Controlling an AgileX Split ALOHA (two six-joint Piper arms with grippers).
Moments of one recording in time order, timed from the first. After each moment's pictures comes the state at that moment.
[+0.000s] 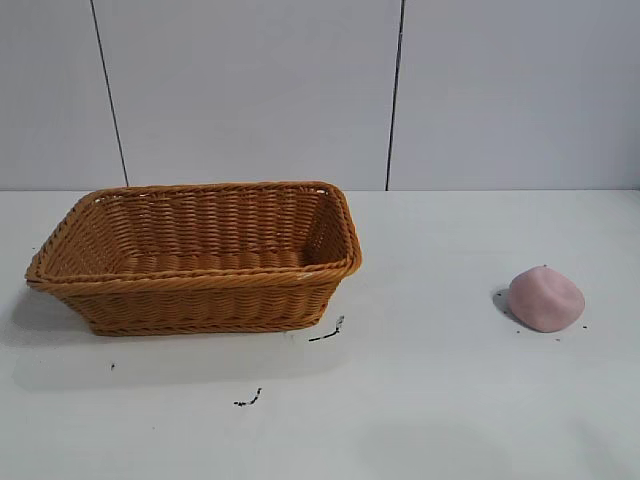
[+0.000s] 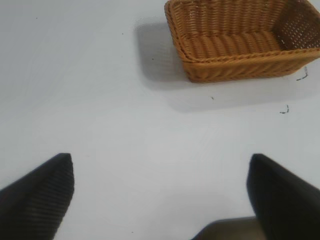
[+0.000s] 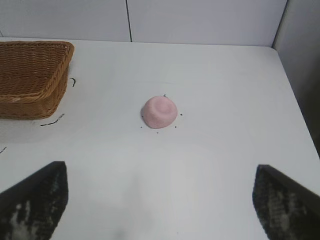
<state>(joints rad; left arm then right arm) -0.02 -0.01 -0.50 -0.04 1.07 0.08 0.03 0.00 -0.50 0.04 1.01 -0.06</state>
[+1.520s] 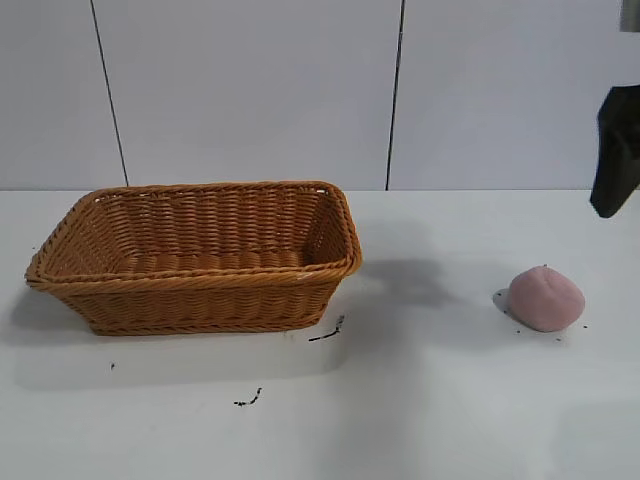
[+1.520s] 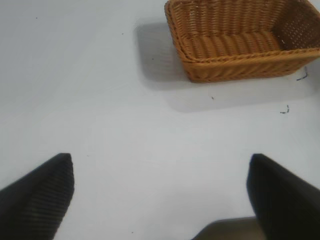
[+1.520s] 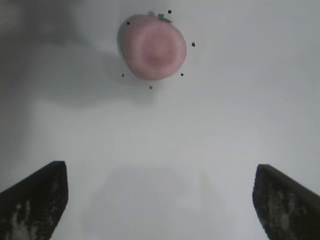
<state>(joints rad) -0.02 -0.01 -0.50 -0.04 1.07 0.08 0.03 1.84 -1.32 0.04 0.92 -0.06</state>
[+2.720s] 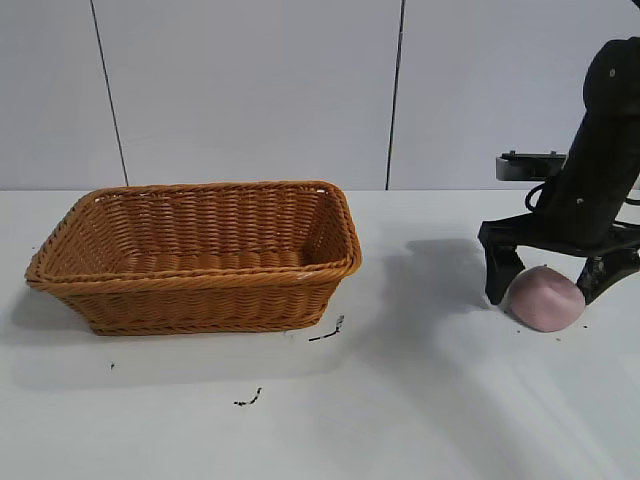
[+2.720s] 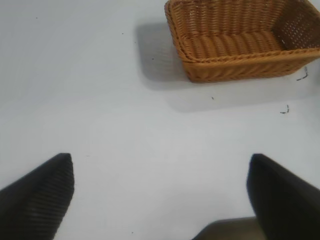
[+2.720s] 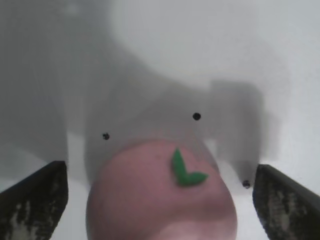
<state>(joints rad) -0.02 -0.01 -0.50 -0.04 1.07 0.08 0.05 2.14 -1.35 0.08 0.71 -0.09</state>
